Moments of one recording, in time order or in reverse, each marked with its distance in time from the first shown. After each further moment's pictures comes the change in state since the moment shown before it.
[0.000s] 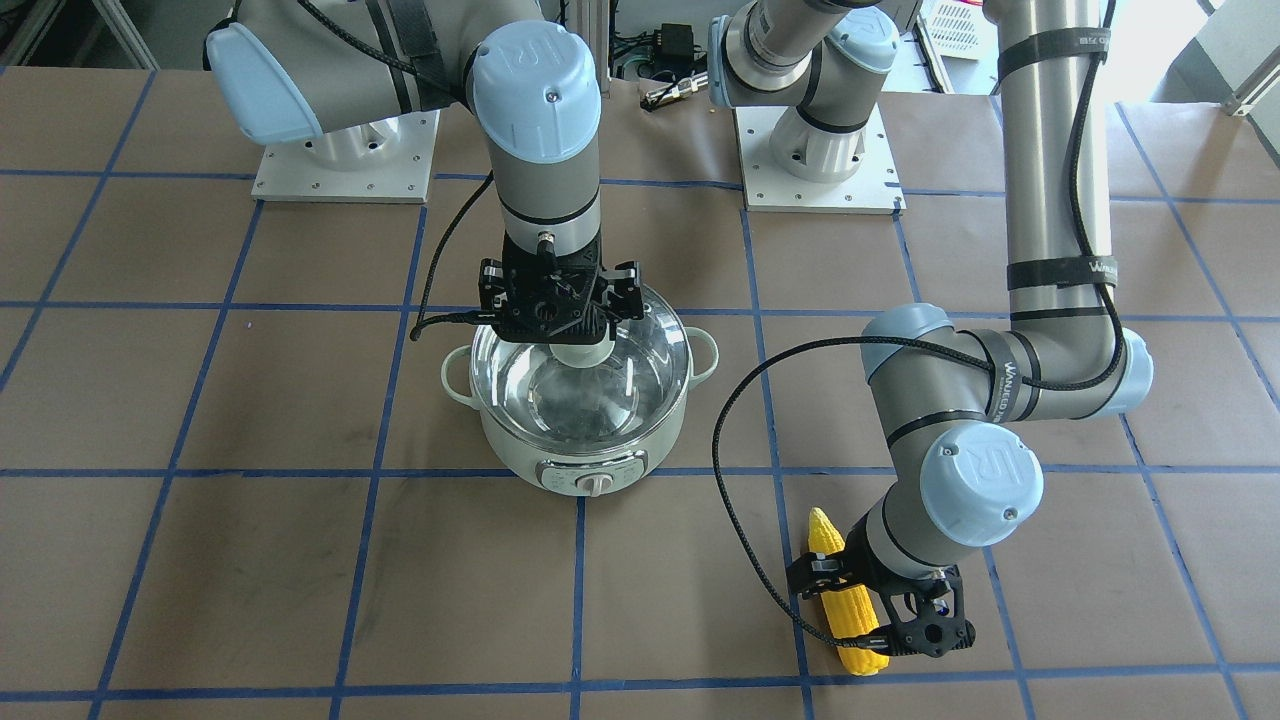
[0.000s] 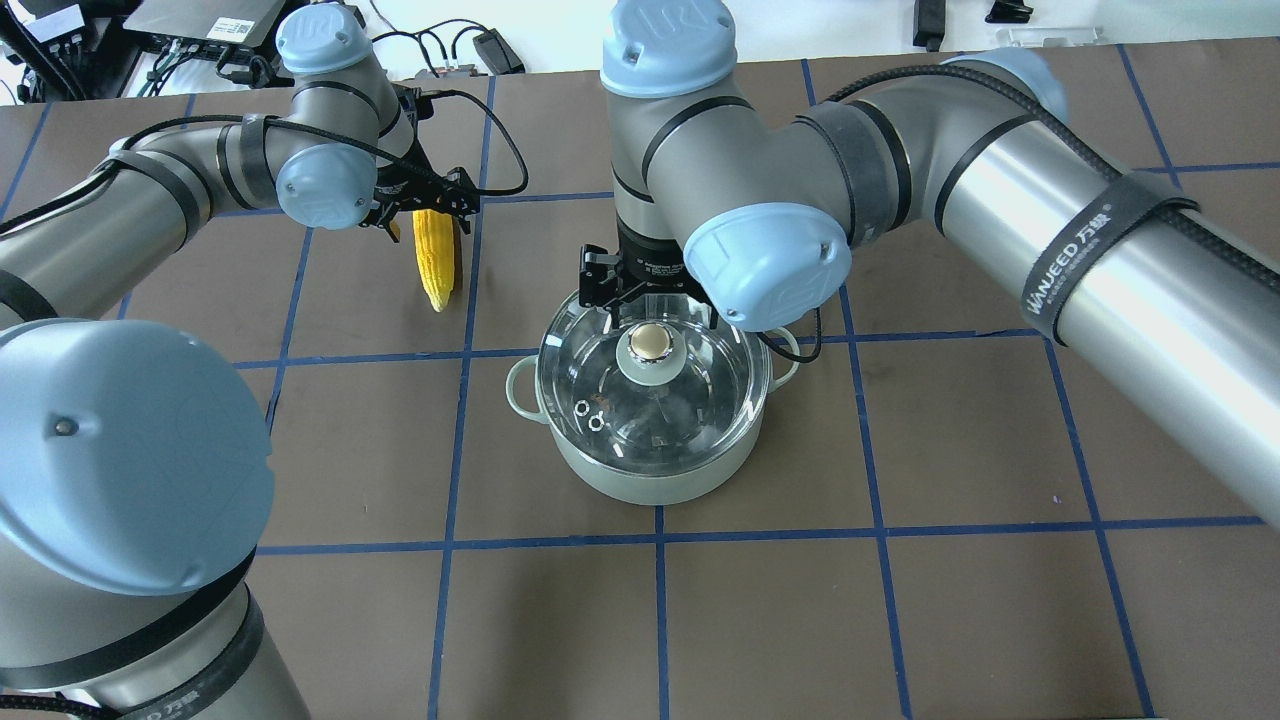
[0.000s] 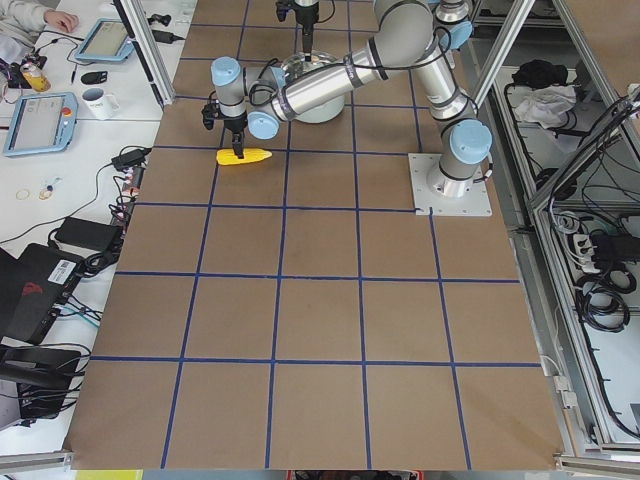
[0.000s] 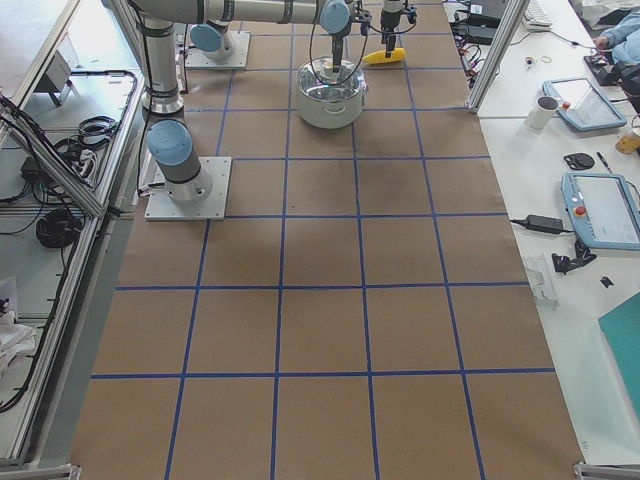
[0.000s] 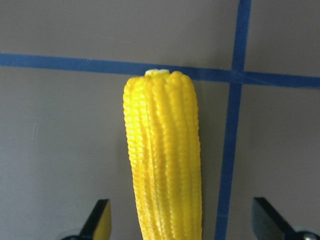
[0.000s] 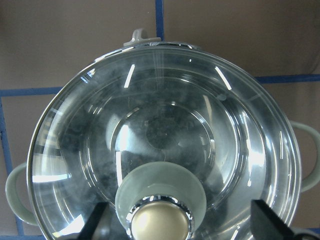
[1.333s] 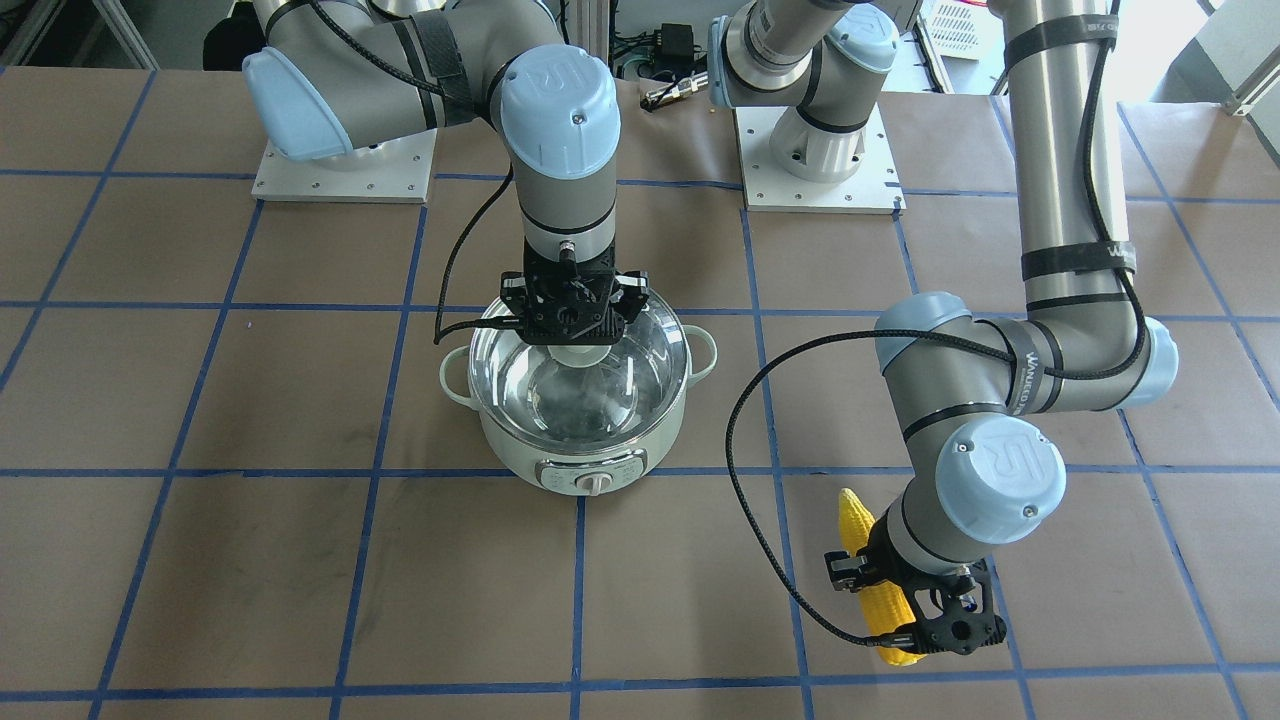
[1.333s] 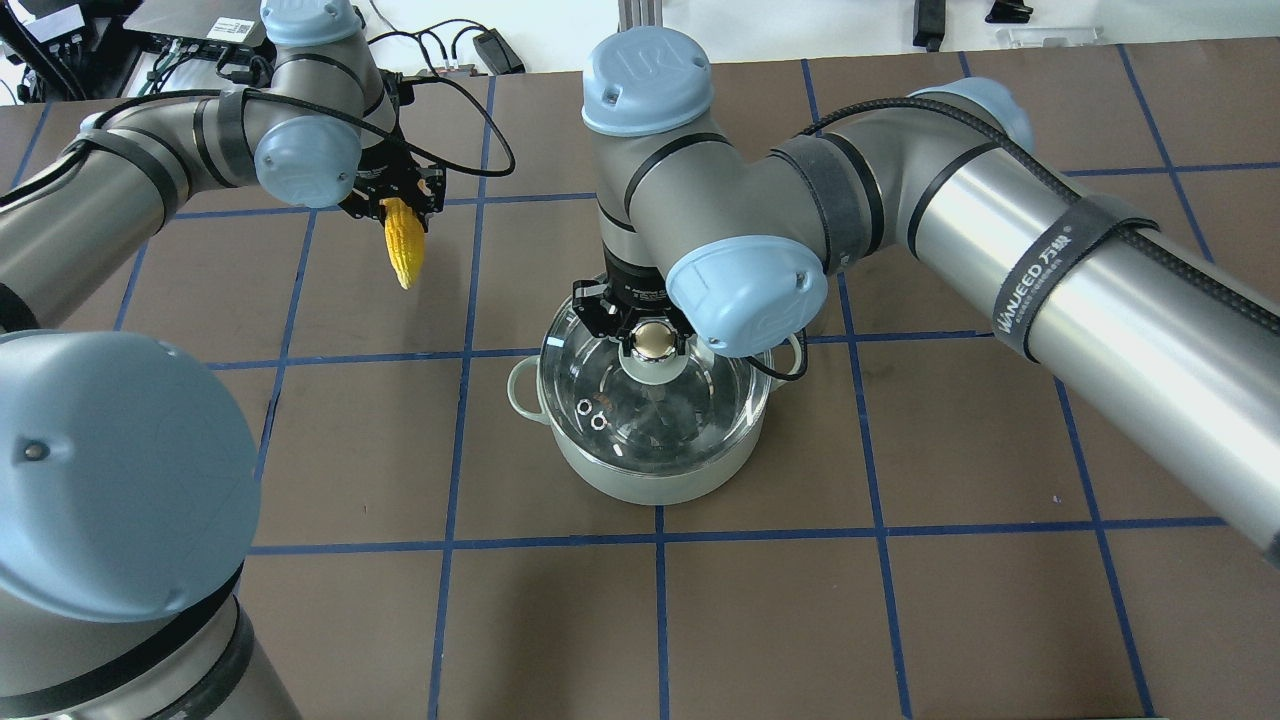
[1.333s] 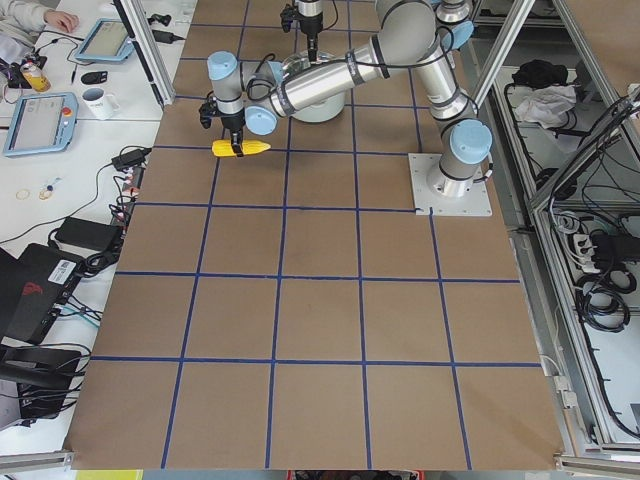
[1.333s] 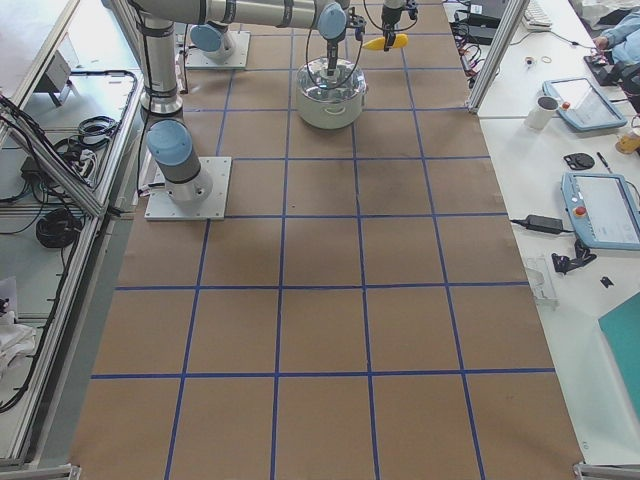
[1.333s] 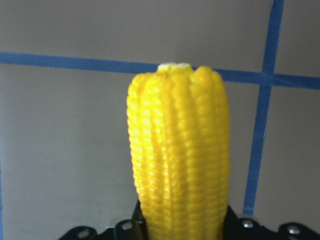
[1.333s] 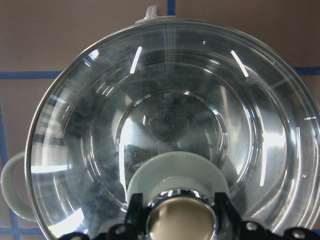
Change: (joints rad) left arm 0.005 0.025 0.035 -0.076 0.078 -0.007; right arm 0.024 0.013 0.031 -0.024 0.003 -0.012
